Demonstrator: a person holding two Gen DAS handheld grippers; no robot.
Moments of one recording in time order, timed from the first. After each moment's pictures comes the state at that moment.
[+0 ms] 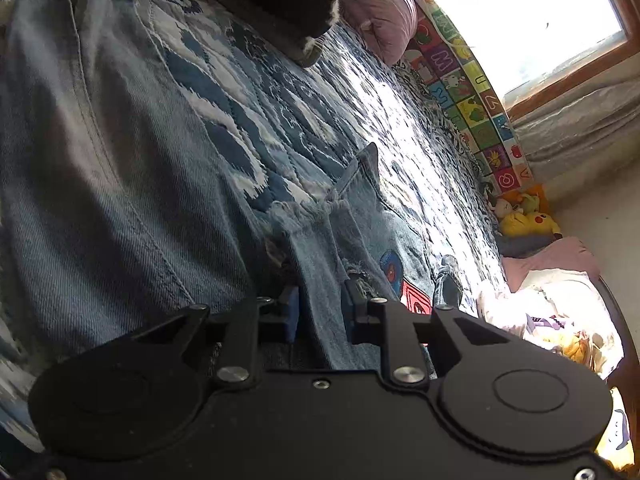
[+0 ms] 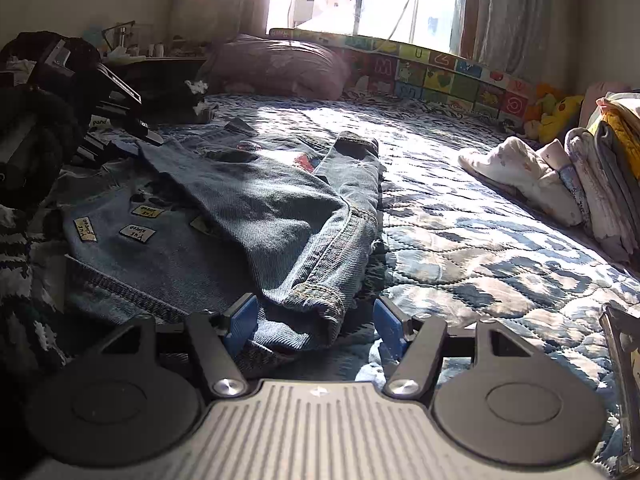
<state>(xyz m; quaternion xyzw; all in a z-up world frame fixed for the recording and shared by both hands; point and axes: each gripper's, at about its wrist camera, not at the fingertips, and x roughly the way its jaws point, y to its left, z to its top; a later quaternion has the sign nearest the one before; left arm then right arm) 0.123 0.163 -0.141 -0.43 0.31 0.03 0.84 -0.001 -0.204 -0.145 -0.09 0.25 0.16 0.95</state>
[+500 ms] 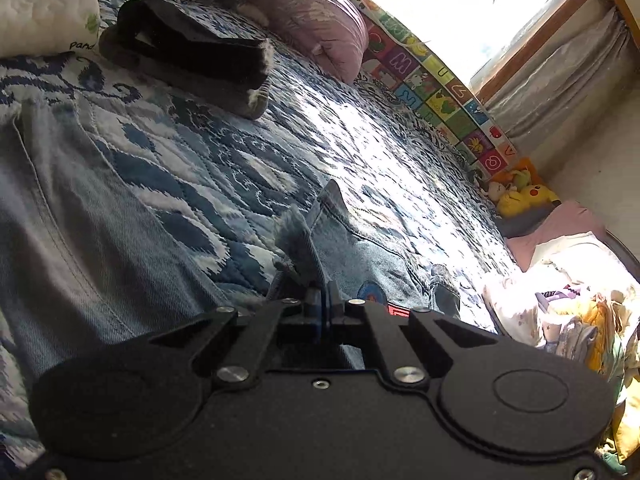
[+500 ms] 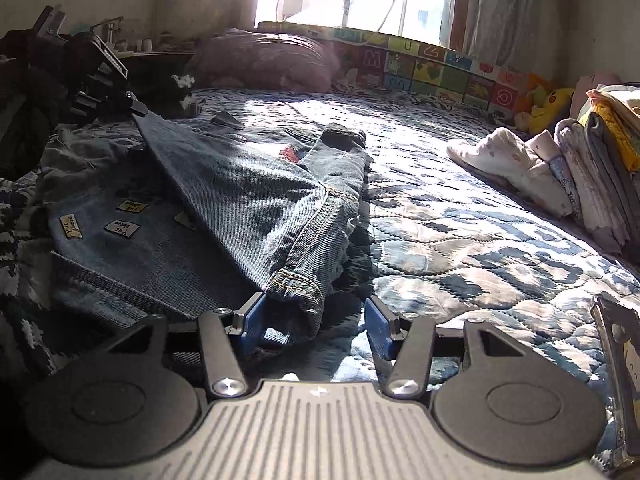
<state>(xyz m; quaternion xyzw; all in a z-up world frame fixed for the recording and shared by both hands) 0.132 0.157 -0.103 -0.34 0.28 0.01 0.90 0.002 -0.209 -0.147 -0.09 0.26 0.15 0.95</state>
